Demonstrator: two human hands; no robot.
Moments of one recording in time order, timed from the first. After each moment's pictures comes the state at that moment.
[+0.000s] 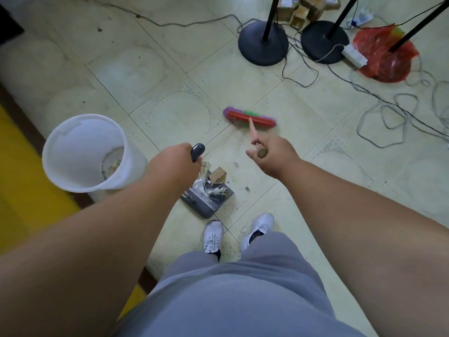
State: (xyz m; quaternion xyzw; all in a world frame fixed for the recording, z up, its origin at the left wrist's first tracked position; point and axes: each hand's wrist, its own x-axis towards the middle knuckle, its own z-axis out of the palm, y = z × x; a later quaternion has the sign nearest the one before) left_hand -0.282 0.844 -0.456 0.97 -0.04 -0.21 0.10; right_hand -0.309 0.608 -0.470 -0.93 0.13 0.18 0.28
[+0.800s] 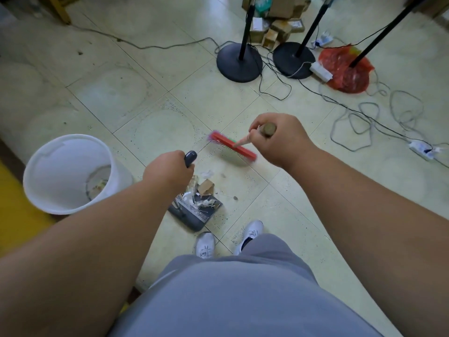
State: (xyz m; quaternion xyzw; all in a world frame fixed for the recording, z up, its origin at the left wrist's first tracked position) left_hand -0.274 0.843 -0.444 0.97 -0.09 -0.22 0.08; right_hand -0.317 0.614 -0.357 -0.93 0.14 0.03 0.34
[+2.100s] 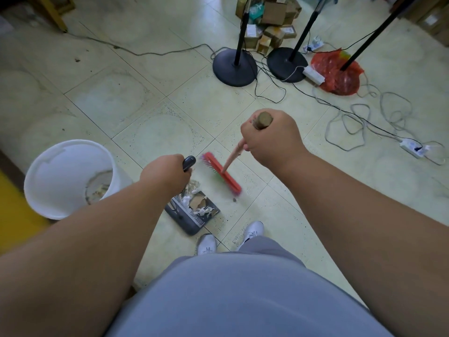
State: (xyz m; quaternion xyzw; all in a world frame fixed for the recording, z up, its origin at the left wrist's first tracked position) left_hand -0.275 0.871 -0.439 0.97 -0.14 -0.21 0.07; right_hand -0.323 0.667 -0.333 -0.88 0.24 -0.03 0.42
